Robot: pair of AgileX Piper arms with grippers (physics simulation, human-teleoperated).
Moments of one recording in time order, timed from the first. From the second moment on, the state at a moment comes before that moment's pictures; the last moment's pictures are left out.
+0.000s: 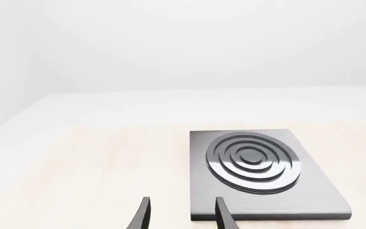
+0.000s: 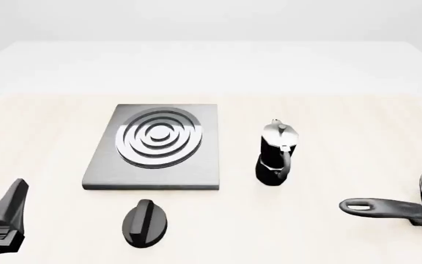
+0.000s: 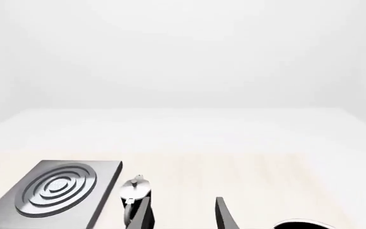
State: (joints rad) left arm 0.02 0.05 0.00 -0.01 0.04; right arm 0.05 0.00 -0.53 0.51 0.03
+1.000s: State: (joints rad) left arm -0.03 0.10 0.00 -0.03 0.06; right arm 0.02 0.00 -1.19 1.20 0.10
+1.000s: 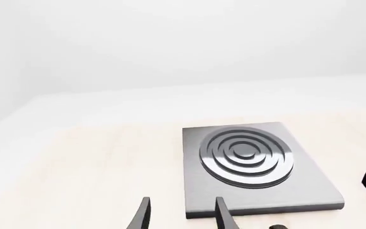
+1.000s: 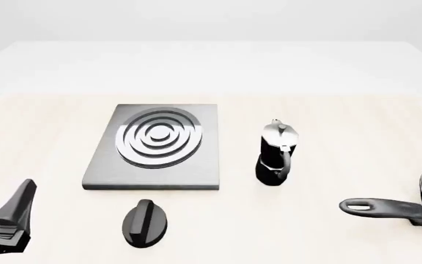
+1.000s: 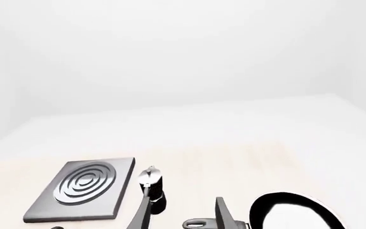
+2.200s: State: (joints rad) left arm -0.51 1.14 -0.68 -0.45 0.30; right arm 0.04 0.00 -1.28 1.22 0.09
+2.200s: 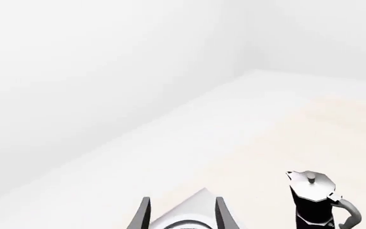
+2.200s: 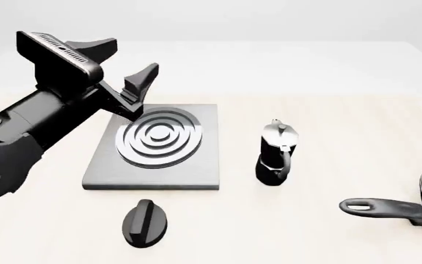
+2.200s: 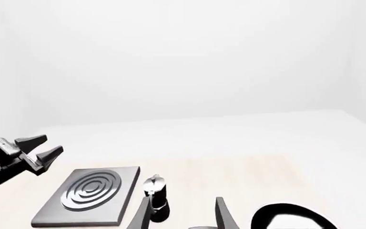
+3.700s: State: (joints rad) left arm -0.91 1.74 -1.36 -0.18 0.46; right arm 0.03 0.00 -1.26 1.22 0.13
